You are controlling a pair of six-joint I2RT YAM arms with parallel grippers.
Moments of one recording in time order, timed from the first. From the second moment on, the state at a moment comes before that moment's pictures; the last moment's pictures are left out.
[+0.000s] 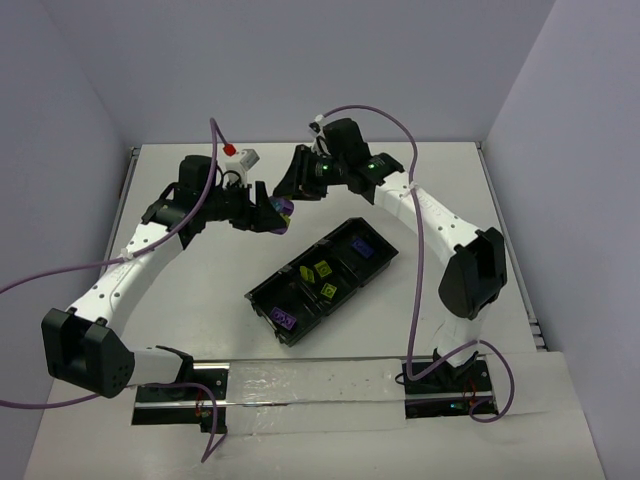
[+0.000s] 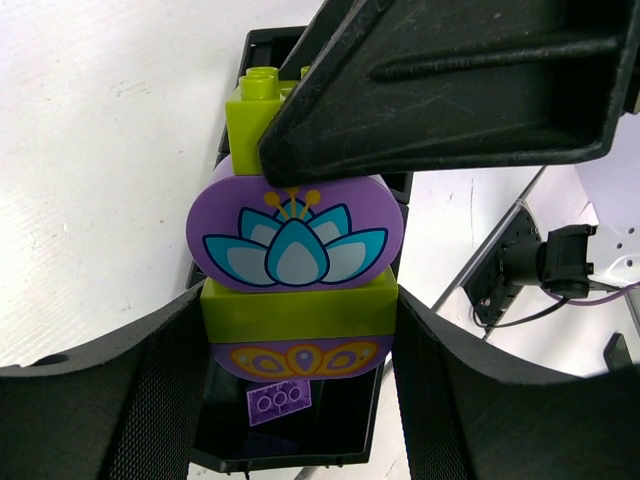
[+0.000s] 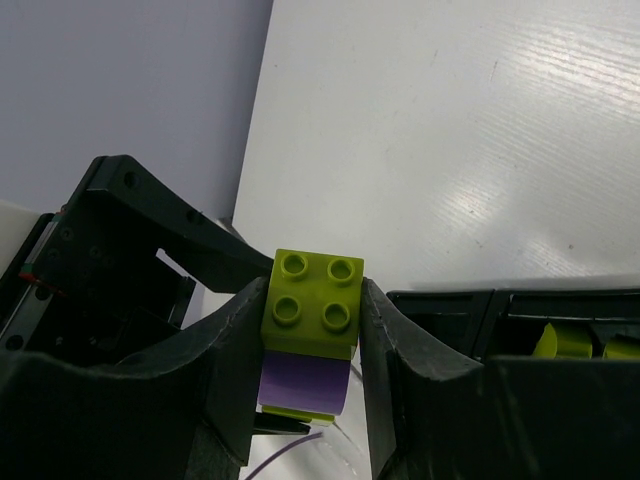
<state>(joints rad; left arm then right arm) -0.37 1.32 1.18 -0.48 0.59 -0.28 0.60 1.81 1.73 -0.48 -0.46 0.76</state>
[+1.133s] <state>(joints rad) -0.33 1.28 1.15 -0.48 0.50 -0.31 0.59 1.42 1.18 -0.51 -0.22 0.53</state>
